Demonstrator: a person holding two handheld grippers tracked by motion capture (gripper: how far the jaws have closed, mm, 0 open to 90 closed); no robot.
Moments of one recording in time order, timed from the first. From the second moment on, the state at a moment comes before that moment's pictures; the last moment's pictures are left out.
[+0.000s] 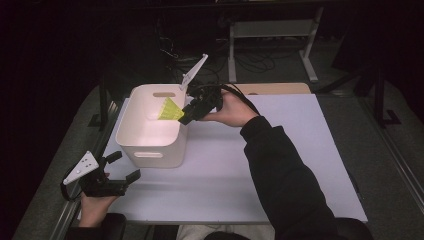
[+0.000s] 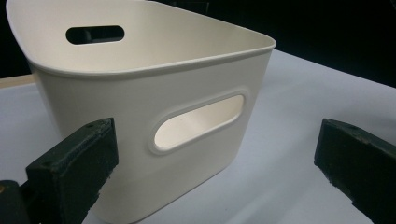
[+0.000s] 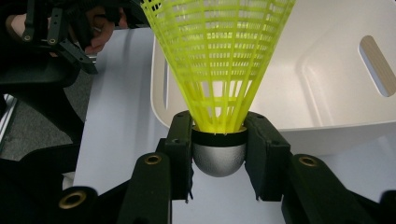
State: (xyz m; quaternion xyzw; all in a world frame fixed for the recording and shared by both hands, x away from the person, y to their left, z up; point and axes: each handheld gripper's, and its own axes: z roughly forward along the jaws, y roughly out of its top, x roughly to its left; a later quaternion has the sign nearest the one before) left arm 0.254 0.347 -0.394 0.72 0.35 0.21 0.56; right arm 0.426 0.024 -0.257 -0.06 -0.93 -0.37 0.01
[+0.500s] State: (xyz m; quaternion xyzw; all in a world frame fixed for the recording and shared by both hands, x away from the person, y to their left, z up) left arm 0.254 0.347 -0.394 0.72 0.35 0.21 0.56; right arm 0.430 0.041 -0.260 -0.06 -0.93 -0.37 0.02
